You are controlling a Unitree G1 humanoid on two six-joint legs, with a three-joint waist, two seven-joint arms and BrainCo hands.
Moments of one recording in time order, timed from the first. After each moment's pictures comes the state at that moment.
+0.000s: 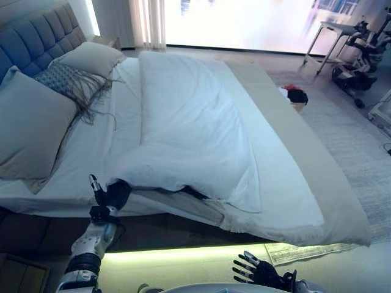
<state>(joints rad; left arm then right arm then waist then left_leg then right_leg) -0.15 0.39 0.15 0.75 -1.82 0.34 -0.44 0.07 -0.31 0.11 0.98 0.66 0.38 0.59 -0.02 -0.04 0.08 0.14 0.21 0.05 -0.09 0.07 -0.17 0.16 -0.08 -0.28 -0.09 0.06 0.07</state>
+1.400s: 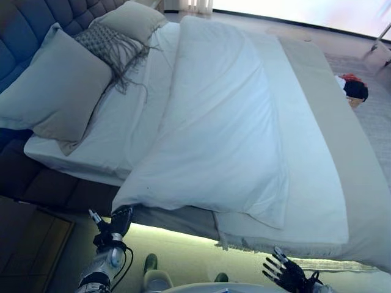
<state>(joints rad) -0.12 0.24 0.37 1.06 -1.82 0.43 -0.48 -0.04 -0.39 -0.07 1.24 0.78 0.23 0.51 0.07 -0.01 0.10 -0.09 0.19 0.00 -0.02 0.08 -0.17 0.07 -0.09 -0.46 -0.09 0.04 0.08</state>
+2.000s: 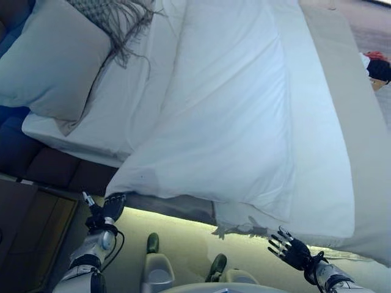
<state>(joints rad) -0.24 0.39 0.37 1.09 -1.78 0.45 -0.39 -0.11 -0.45 -0.07 1.24 0.78 0.22 0.52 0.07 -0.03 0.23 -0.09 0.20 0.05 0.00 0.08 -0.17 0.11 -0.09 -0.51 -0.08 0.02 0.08</state>
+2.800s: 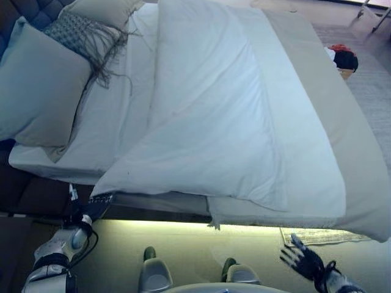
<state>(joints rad) -0.24 0.57 0.30 1.07 -1.78 0.56 -0.23 -0.02 -0.47 -0.15 1.28 0.72 0.22 0.48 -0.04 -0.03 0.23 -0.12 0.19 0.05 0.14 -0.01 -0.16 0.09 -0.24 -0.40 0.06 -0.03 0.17</state>
